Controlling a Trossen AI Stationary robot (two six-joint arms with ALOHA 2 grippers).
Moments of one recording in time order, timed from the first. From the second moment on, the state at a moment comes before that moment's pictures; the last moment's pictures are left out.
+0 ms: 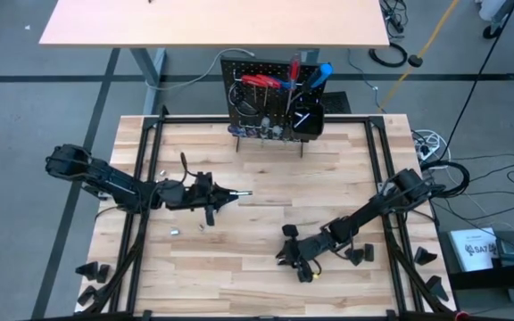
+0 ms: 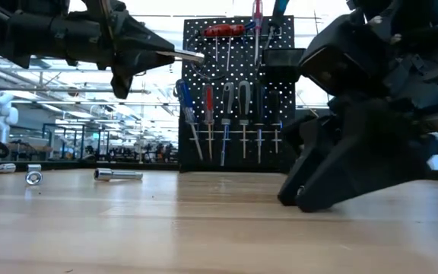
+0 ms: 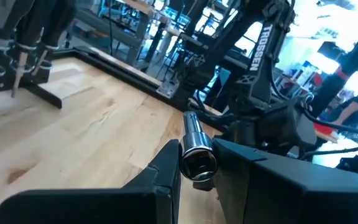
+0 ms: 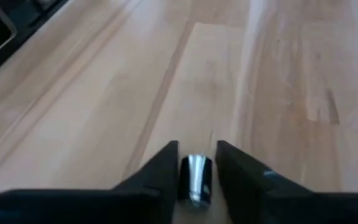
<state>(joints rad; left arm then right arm) -0.18 1.27 0.30 0.94 -0.26 -0.45 0.48 1.98 0.74 0.54 0.13 0.21</state>
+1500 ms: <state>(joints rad) 0.28 1.94 1.81 -0.22 -0.16 0.22 0.47 1.99 0.73 0.55 0.15 0.21</state>
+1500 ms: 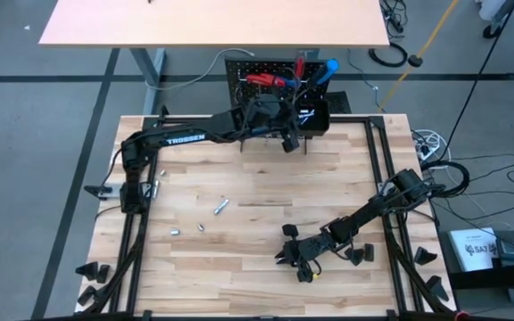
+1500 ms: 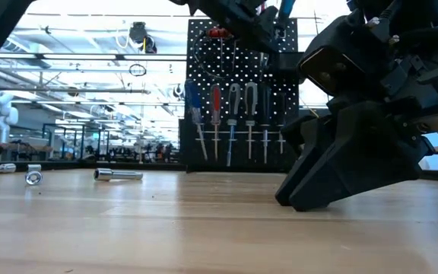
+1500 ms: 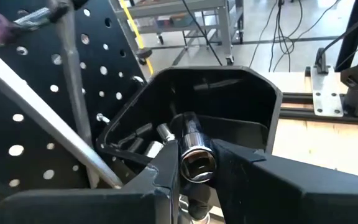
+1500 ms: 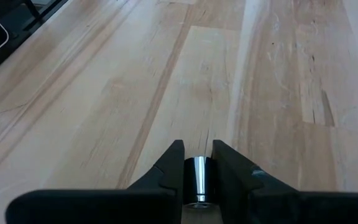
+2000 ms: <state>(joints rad) 0.26 1.94 1.82 -0.21 -0.19 0.22 0.47 1.99 0.73 0.55 0.15 0.20</state>
